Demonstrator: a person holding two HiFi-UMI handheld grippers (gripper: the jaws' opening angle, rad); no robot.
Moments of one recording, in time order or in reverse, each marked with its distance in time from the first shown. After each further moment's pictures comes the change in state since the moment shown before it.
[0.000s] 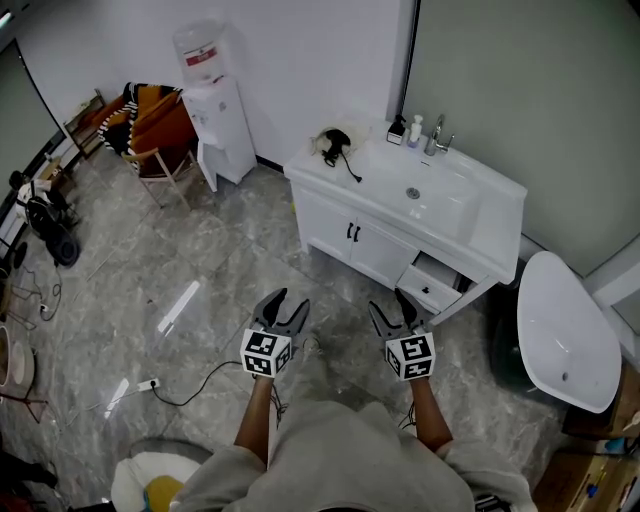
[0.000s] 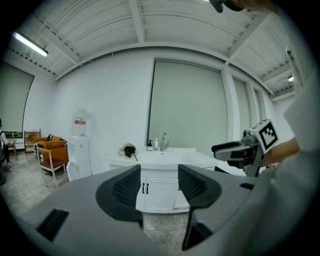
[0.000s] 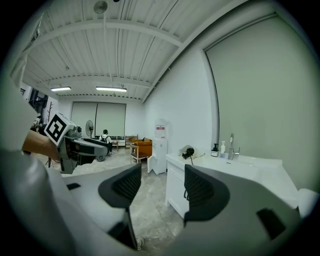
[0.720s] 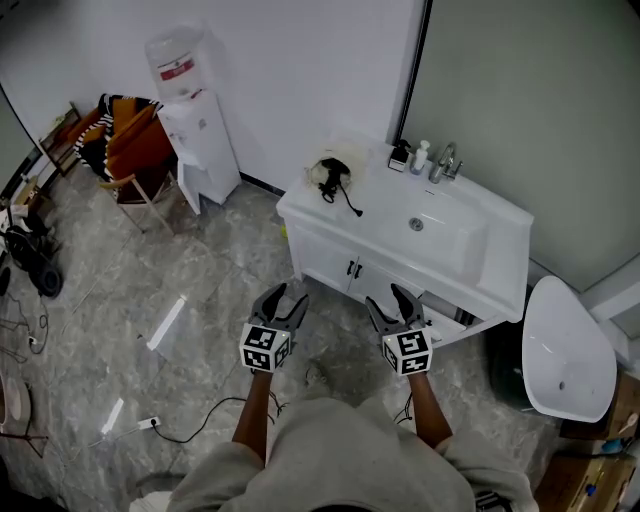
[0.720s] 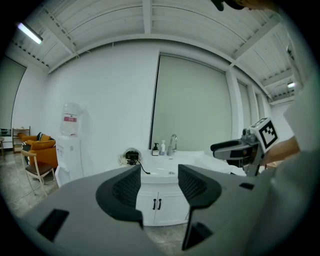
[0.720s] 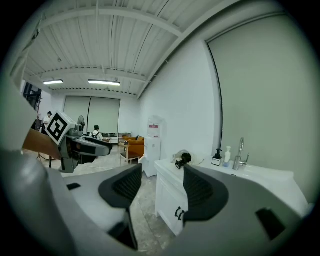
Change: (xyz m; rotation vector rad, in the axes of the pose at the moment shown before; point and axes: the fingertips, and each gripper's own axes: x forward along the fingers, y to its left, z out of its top) left arm 0.163 0.144 0.058 0.000 0.003 -0.072; right arm 0.194 -0.070 0.057 -0.024 0.026 -0.056
